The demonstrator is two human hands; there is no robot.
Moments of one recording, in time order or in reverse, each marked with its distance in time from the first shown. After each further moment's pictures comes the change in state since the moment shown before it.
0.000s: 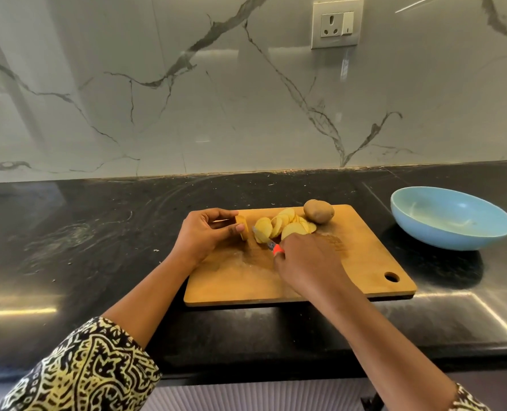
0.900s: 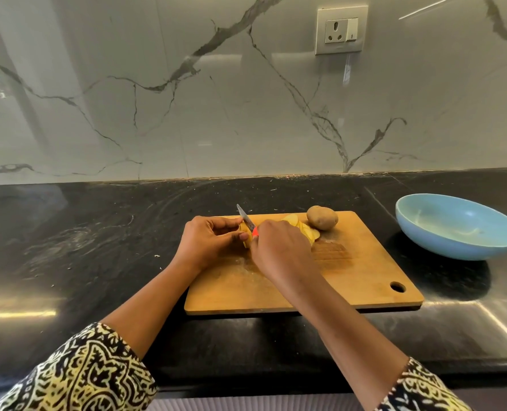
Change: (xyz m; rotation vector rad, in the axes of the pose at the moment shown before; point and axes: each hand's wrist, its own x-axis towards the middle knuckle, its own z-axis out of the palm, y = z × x) left_hand 0.000 0.004 0.002 0.125 0.020 0.063; right_hand 0.030 -0.035 -0.004 0.050 0.008 -0.040
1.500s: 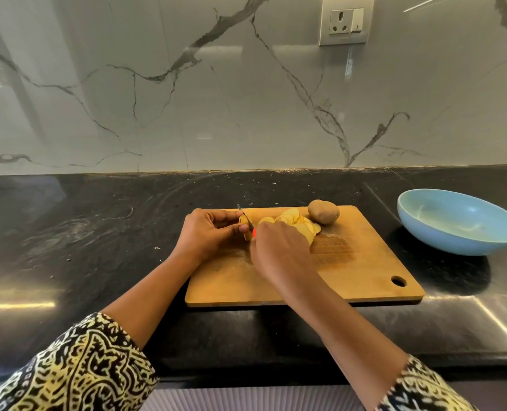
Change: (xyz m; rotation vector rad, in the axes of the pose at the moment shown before) left_hand 0.001 -0.003 -0.002 -0.014 0.010 0.003; right_hand -0.008 -0.004 0.006 -0.082 -0.007 -0.026
